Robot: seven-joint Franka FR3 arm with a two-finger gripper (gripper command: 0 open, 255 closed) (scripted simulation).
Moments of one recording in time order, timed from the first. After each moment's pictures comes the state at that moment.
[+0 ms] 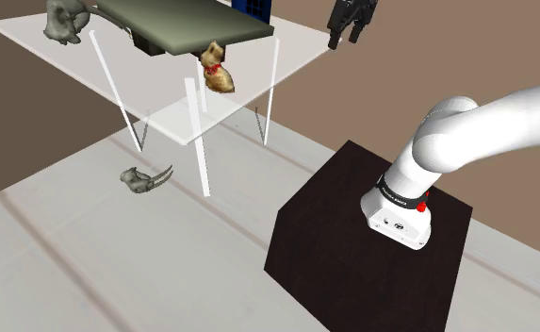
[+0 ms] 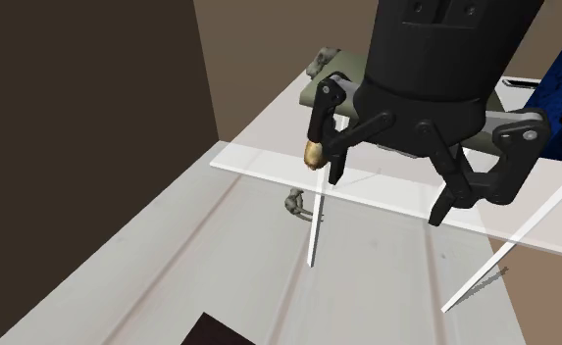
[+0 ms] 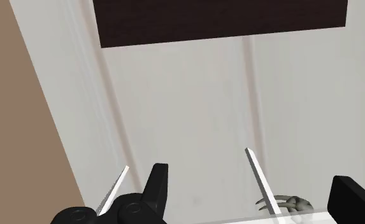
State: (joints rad) arm 0.01 -0.80 -0.04 -2.41 -0.03 1.66 0.11
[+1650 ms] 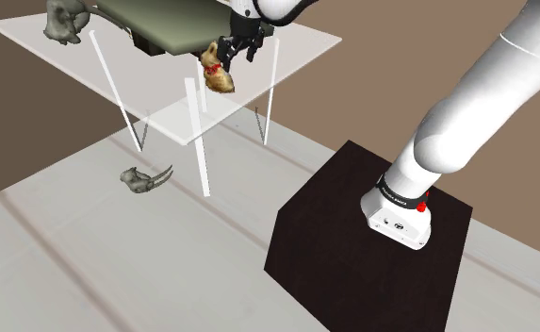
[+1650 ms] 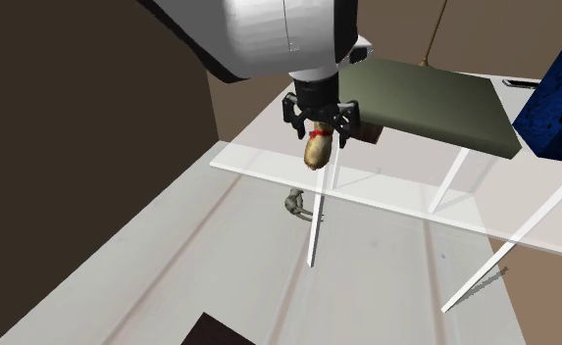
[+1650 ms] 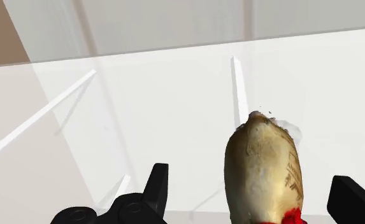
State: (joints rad) arm 0.05 -0.10 0.20 -2.16 -0.18 2.30 0.40
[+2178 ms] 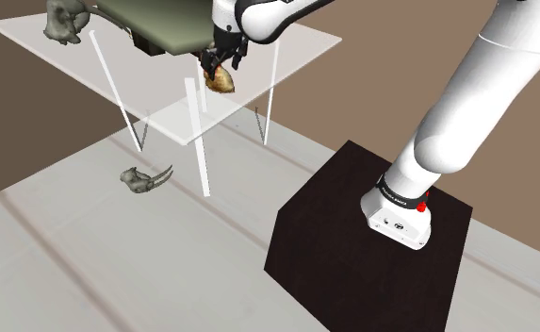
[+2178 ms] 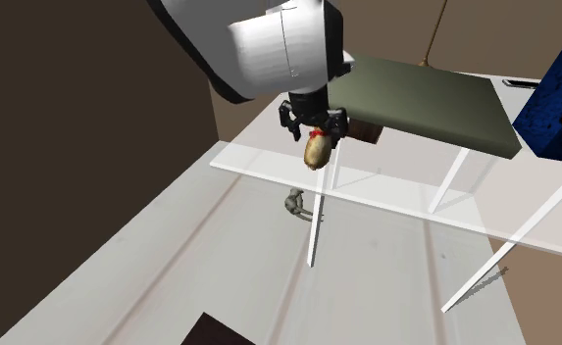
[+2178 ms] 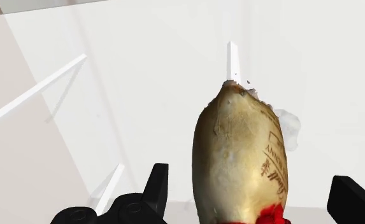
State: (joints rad) arm 0.07 0.05 0.22 -2.08 -0.27 2.39 0.49
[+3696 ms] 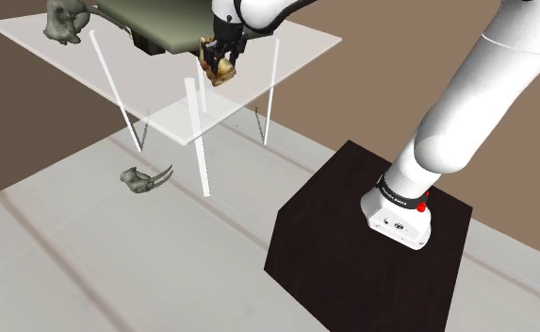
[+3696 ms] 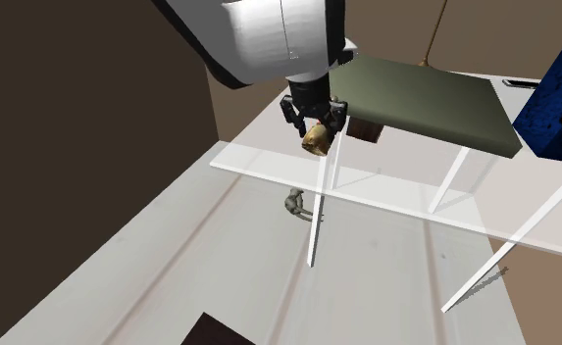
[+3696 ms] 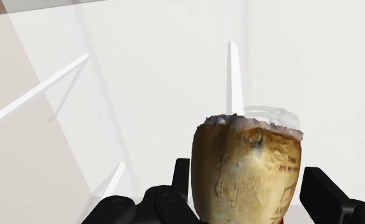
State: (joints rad) arm 0.06 0.03 0.22 -2.05 -0.25 2.33 0.47
